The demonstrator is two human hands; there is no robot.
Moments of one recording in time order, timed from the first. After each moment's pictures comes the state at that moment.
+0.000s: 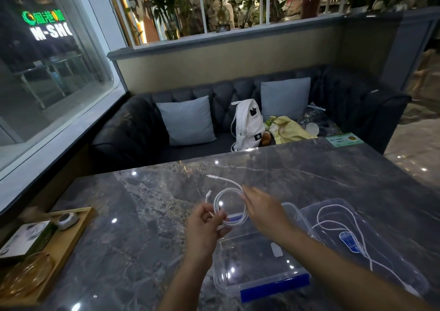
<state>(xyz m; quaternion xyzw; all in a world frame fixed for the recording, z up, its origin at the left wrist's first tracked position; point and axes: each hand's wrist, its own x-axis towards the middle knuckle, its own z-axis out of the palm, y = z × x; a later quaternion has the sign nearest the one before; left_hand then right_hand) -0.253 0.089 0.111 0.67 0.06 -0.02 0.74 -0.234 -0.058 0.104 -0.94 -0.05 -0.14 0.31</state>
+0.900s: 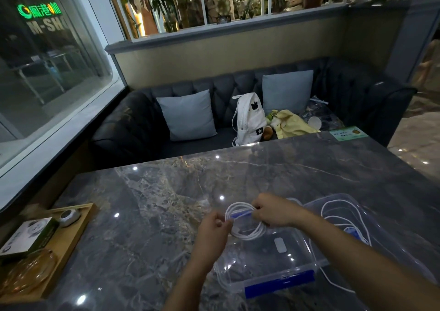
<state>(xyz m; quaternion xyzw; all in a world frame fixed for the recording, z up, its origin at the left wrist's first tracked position) -0.246 0.094 0.083 0.84 -0.02 -0.04 0.54 -0.228 -0.077 0.126 -0.94 -0.08 0.17 0.27</state>
